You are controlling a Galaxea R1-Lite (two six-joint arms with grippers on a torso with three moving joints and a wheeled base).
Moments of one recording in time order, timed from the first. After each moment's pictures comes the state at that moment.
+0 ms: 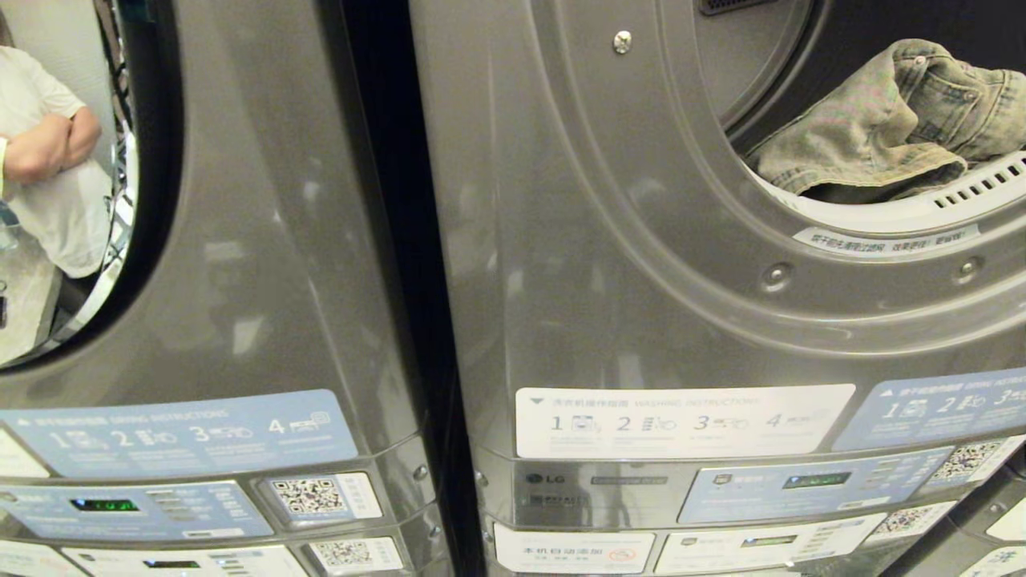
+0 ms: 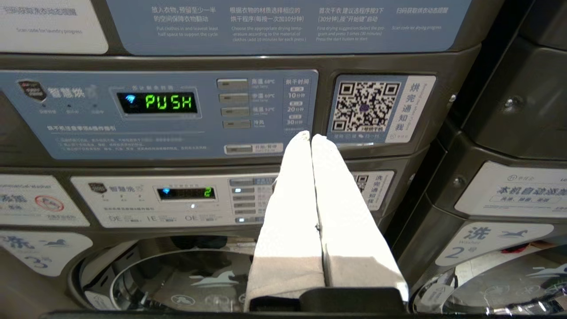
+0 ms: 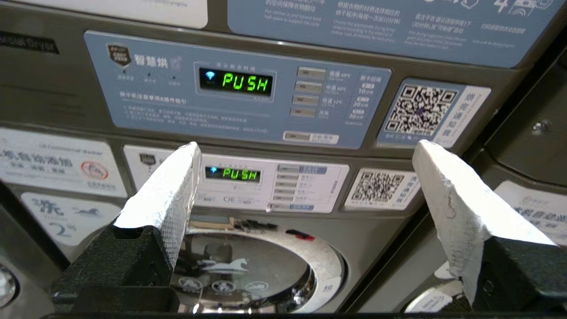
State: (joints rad) left arm 0.00 0.00 0.00 0.00 0.00 -0.01; right arm 0.00 0.00 0.00 0.00 0.03 -0.13
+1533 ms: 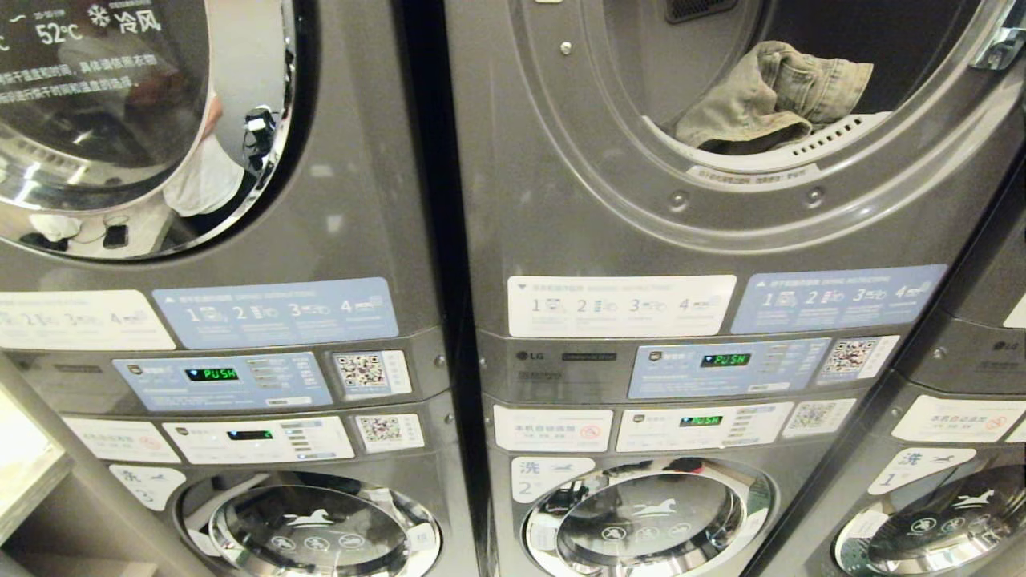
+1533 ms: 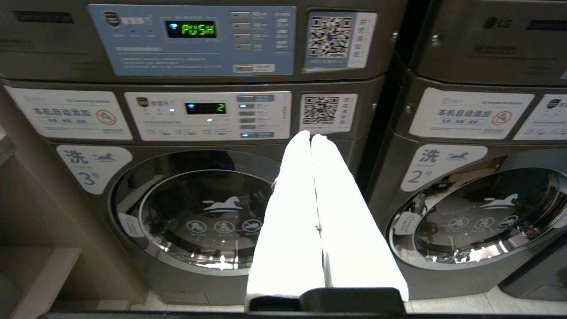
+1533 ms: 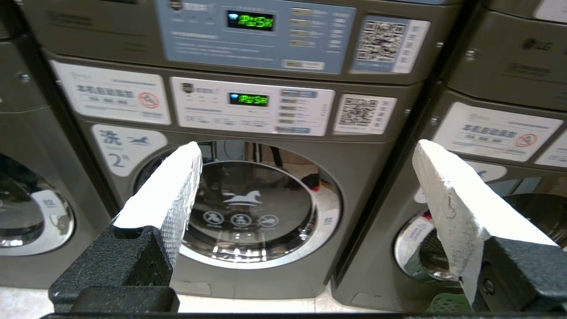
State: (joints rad) left arm 0.00 0.00 0.00 0.00 0.00 0.00; right arm 0.00 0.00 0.00 0.00 0.03 -0.09
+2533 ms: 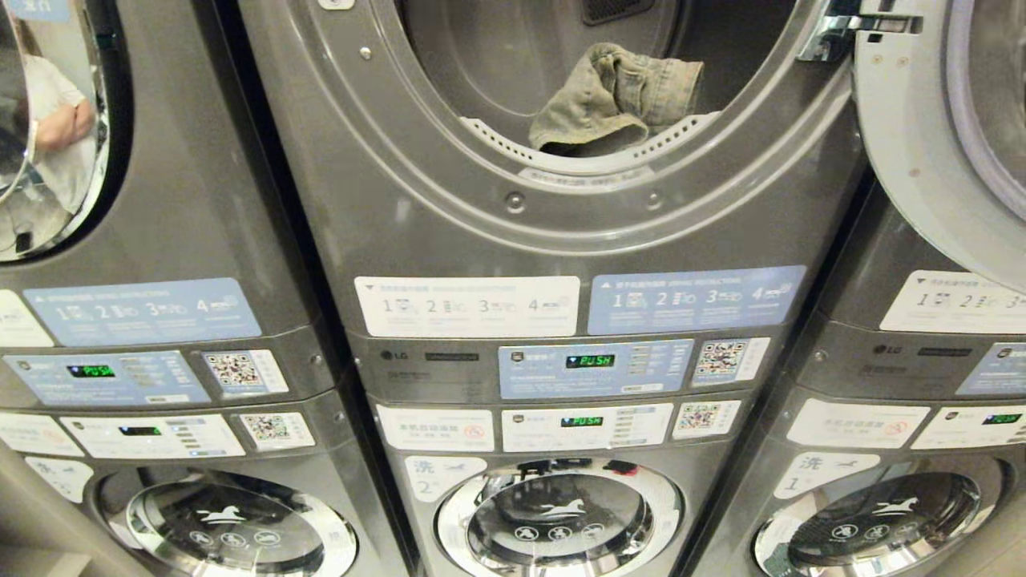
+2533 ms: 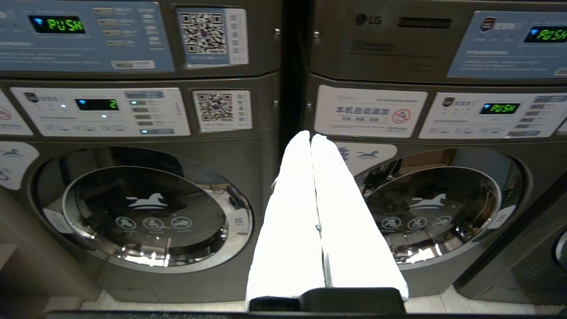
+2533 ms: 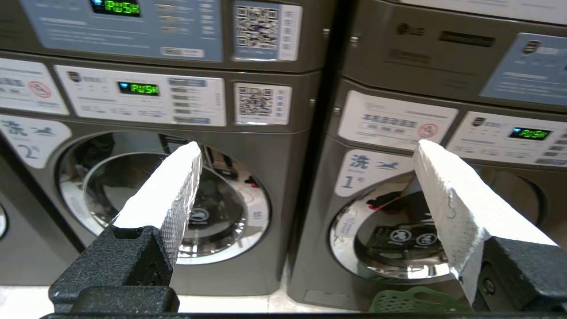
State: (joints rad) left arm 0.00 0.00 0.00 0.00 0.00 0.00; right arm 0.00 0.00 0.00 0.00 0.03 -0.09
